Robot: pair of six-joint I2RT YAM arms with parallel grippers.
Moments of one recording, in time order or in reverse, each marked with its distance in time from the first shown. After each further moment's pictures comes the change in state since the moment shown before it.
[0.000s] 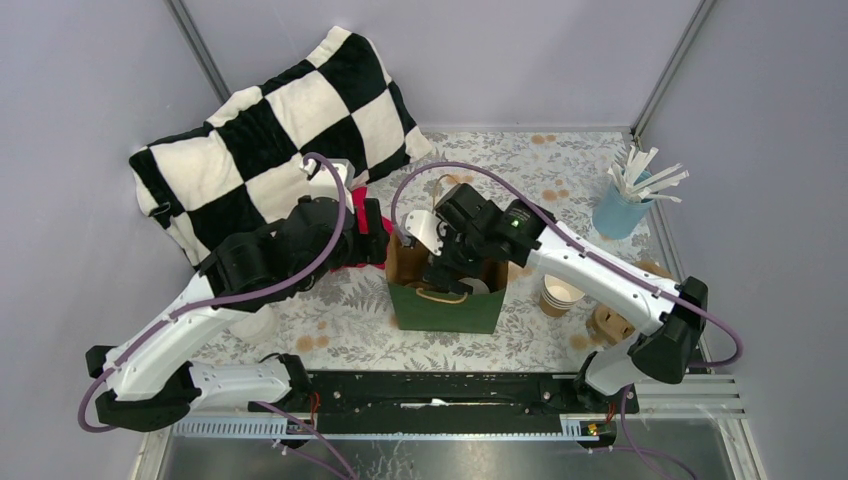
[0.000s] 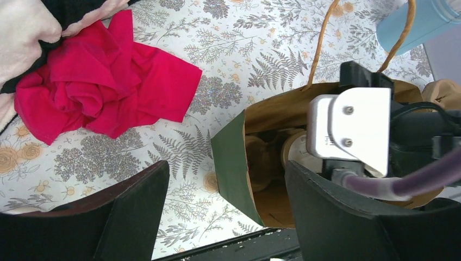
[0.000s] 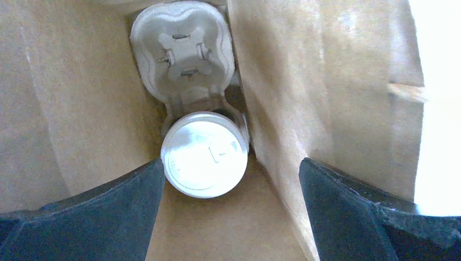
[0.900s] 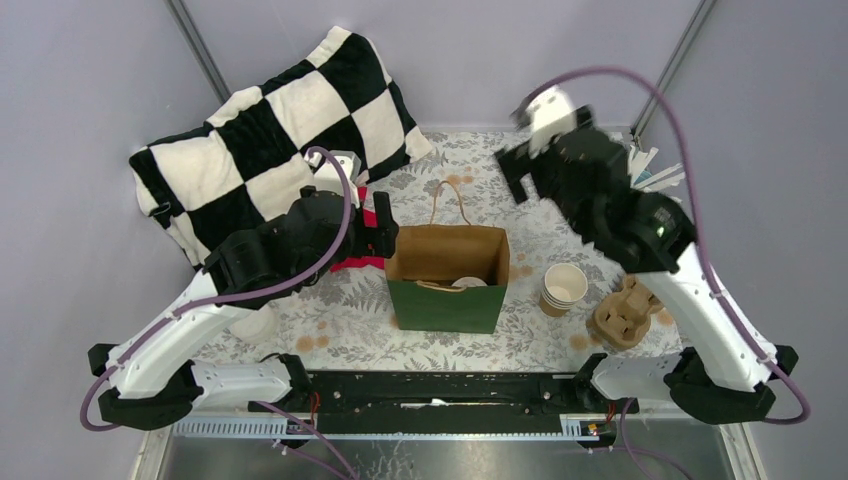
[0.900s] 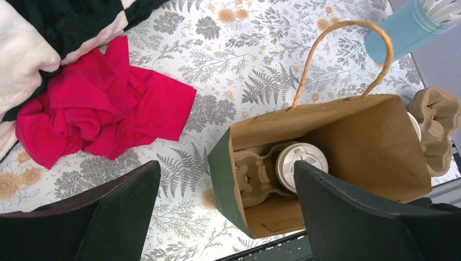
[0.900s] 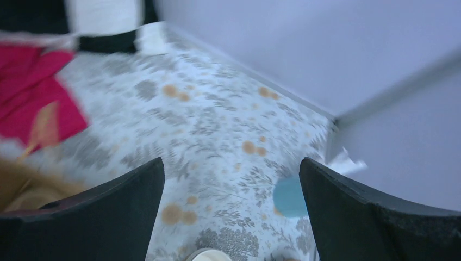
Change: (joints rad) left arm 0.004 0.019 0.007 0.080 -0.001 0.072; right arm -0.059 -0.279 0.277 0.115 0.618 0.207
